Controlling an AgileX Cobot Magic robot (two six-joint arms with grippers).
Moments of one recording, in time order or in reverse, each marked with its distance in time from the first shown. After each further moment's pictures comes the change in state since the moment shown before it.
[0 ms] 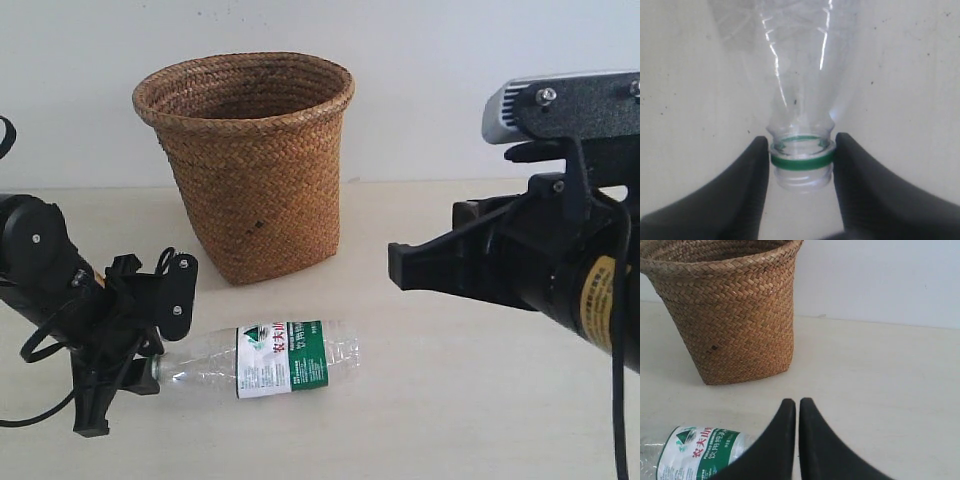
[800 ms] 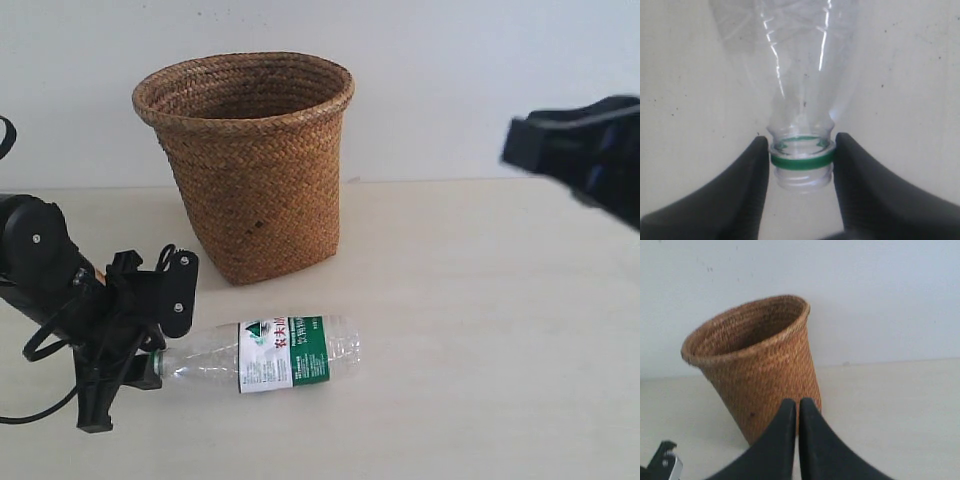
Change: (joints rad) left arm 0.000 0.000 0.000 0.000 -0.023 0.000; right arm -0.143 -0.290 0.000 0.017 -0.179 -0.002
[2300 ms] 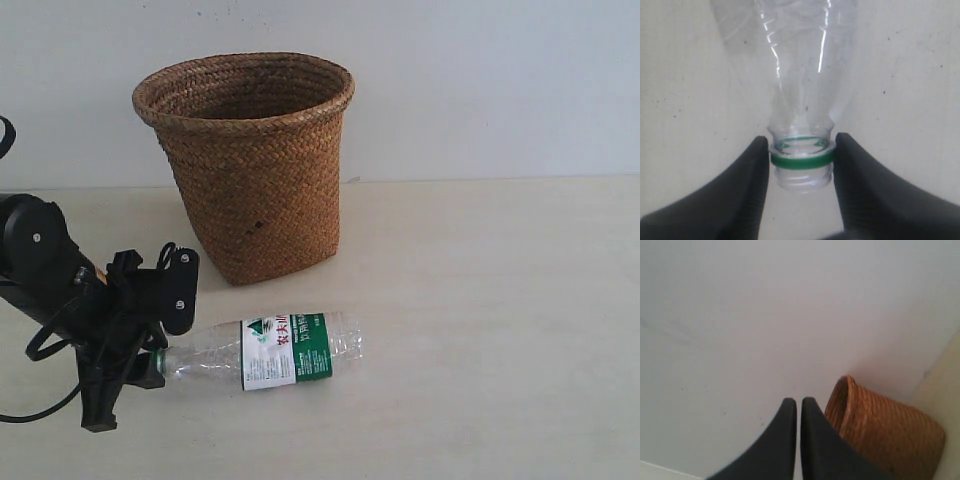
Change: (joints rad) left arm 0.000 0.000 0.000 -0.024 -0.008 0.000; right arm -0.472 -0.632 0.094 0.843 -0.170 0.002
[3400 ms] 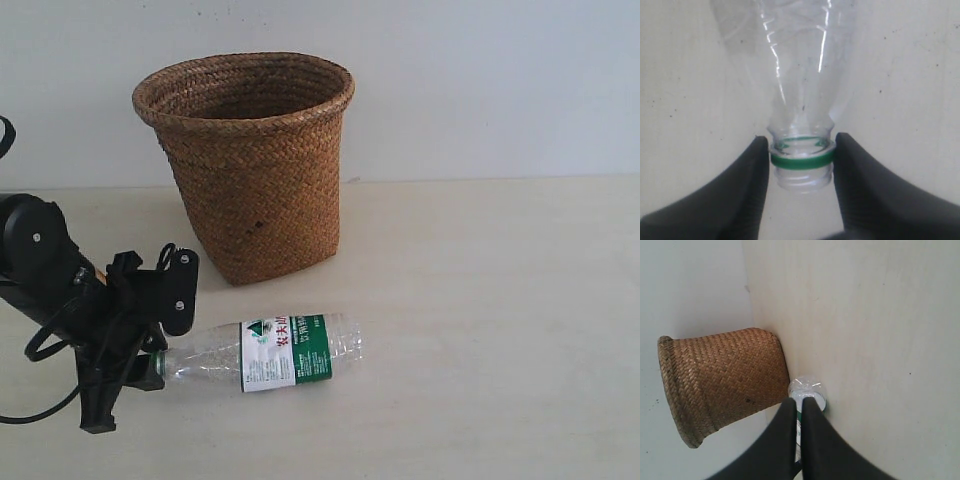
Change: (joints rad) left arm 0.000 0.000 0.000 0.000 0.007 0.000; right arm 0.000 0.000 0.507 0.508 -0.050 0.000
